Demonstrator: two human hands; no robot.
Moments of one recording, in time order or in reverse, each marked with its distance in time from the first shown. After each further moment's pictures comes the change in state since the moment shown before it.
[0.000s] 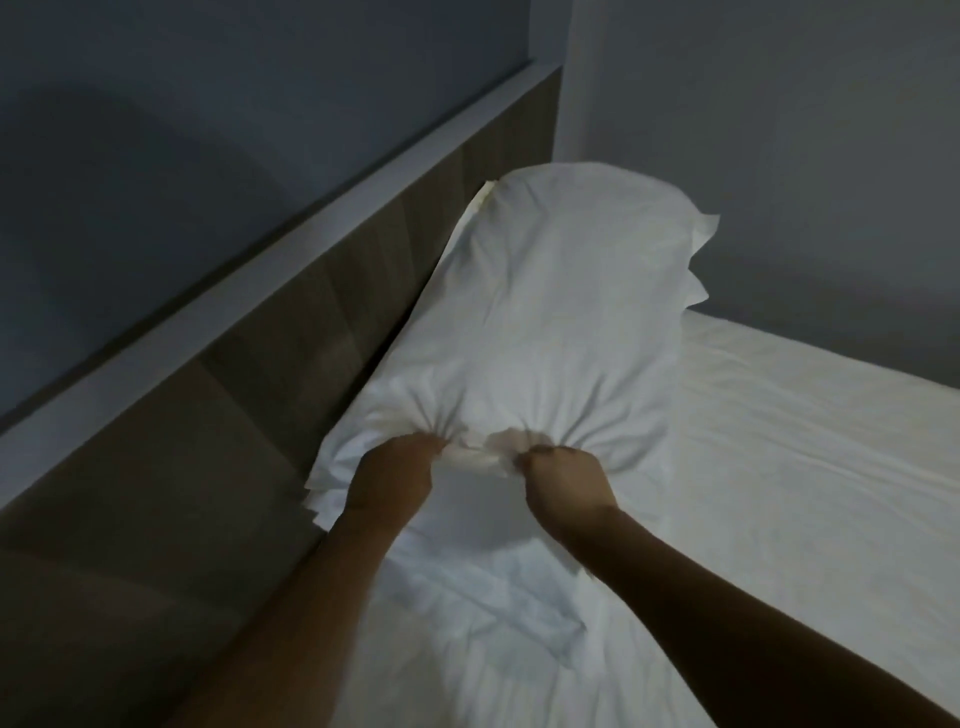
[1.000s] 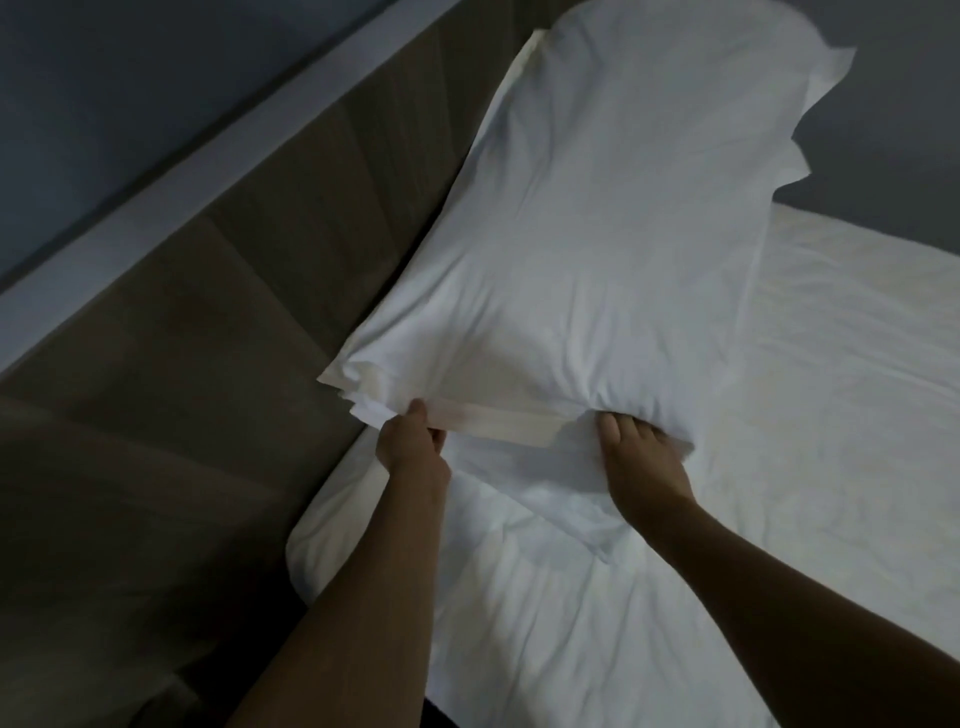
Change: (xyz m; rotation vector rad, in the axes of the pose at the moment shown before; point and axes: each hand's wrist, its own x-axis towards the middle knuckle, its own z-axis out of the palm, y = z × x) left_hand -0.059 -0.007 0.058 -1.413 0.466 -1.552; right_hand -0.059 0.032 0.135 -0.104 0.083 0.070
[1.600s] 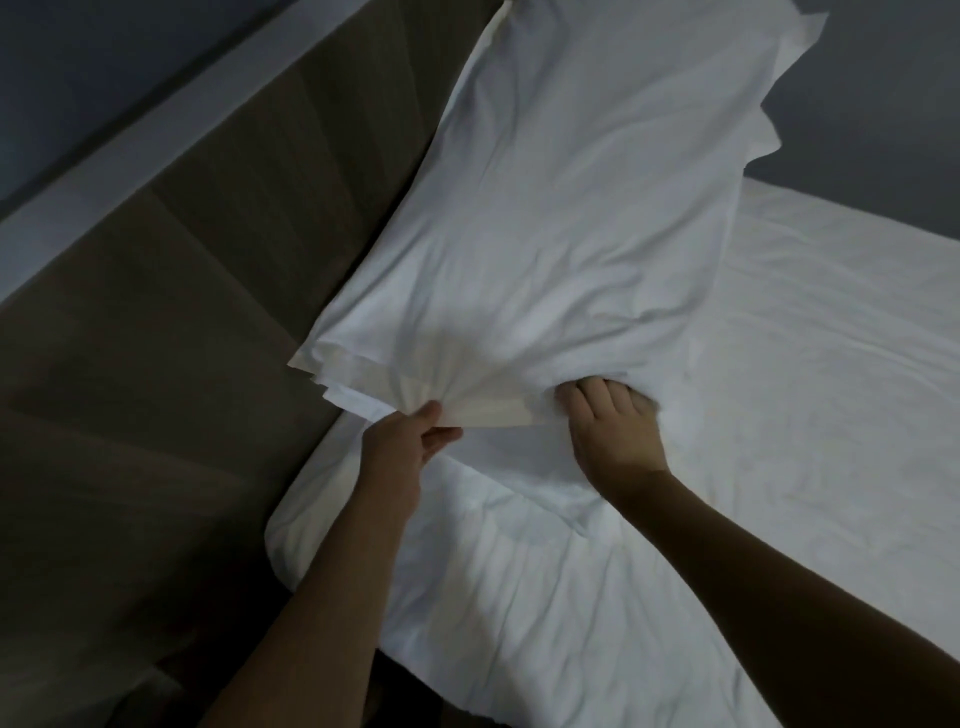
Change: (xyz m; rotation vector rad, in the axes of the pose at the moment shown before) left_hand -0.051 -0.006 -0.020 0.263 -0.299 0.007; right_hand -0.001 -0.004 -0.019 0.021 0.472 -0.142
